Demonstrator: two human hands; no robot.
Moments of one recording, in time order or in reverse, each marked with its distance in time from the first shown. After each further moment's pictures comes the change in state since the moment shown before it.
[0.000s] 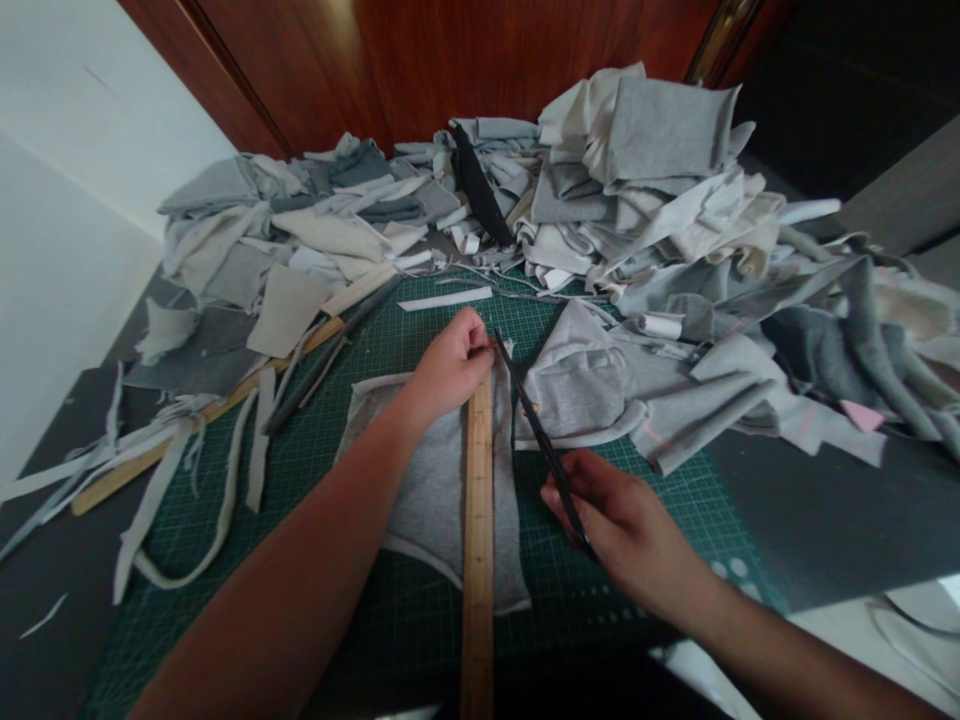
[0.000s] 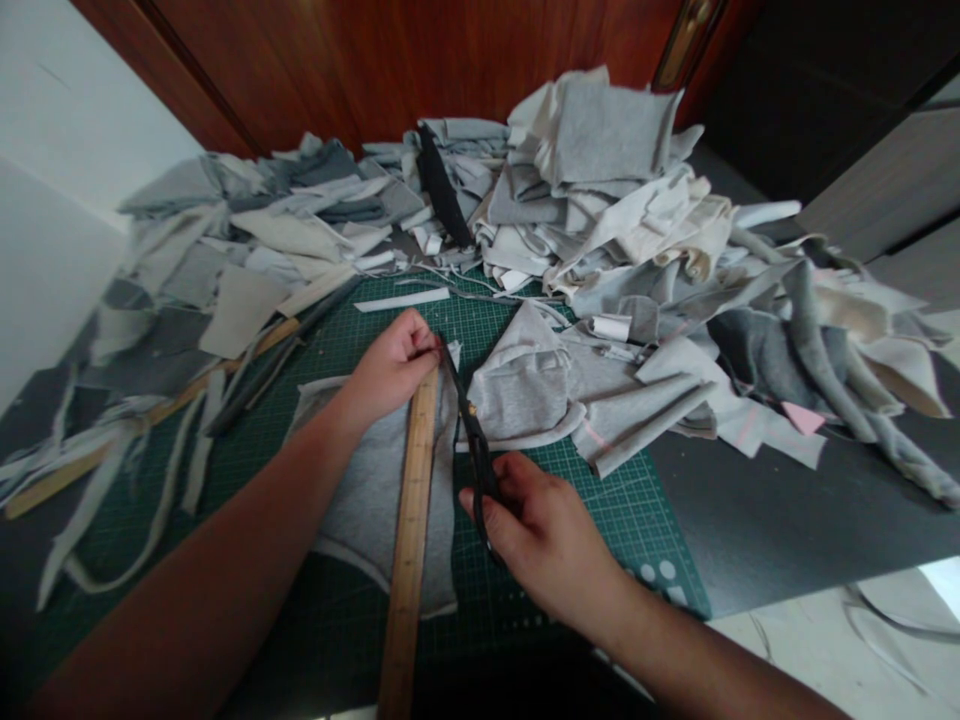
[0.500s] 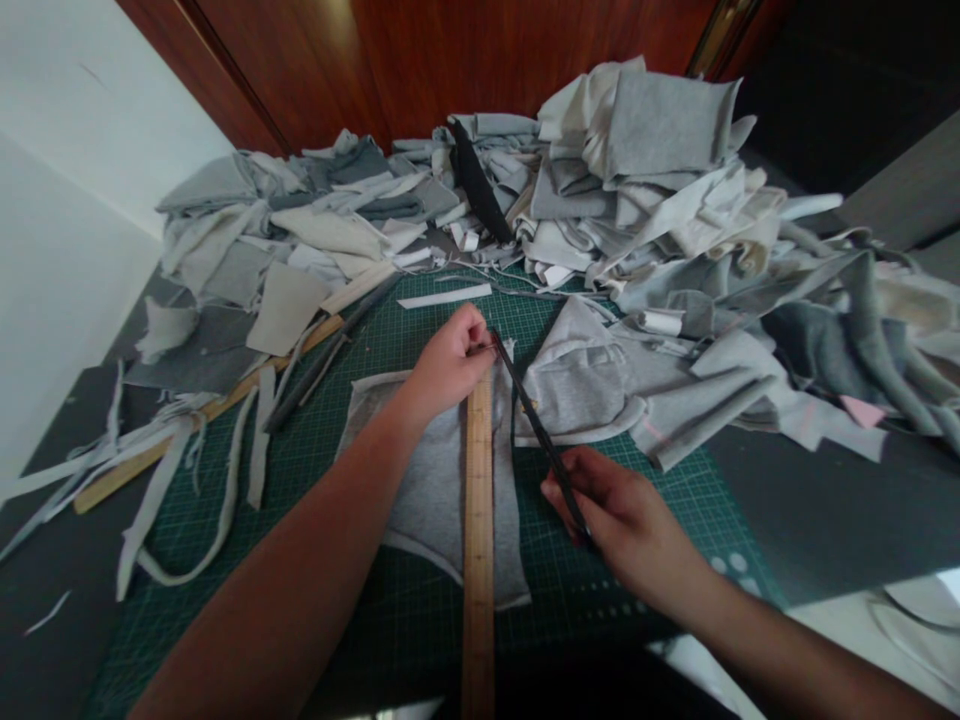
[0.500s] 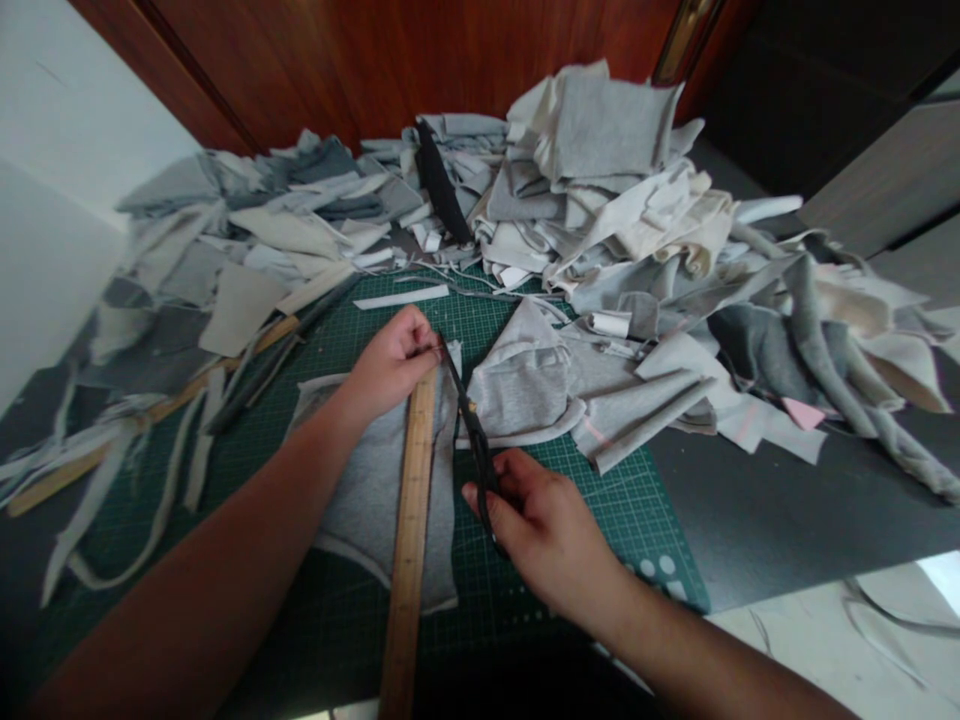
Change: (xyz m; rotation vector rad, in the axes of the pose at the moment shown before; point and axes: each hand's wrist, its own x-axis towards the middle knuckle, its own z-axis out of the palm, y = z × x) left_hand 0.000 0.002 0.002 -0.140 -0.001 -0.046; right_hand 0.000 0.004 0.002 0.057 0.030 0.030
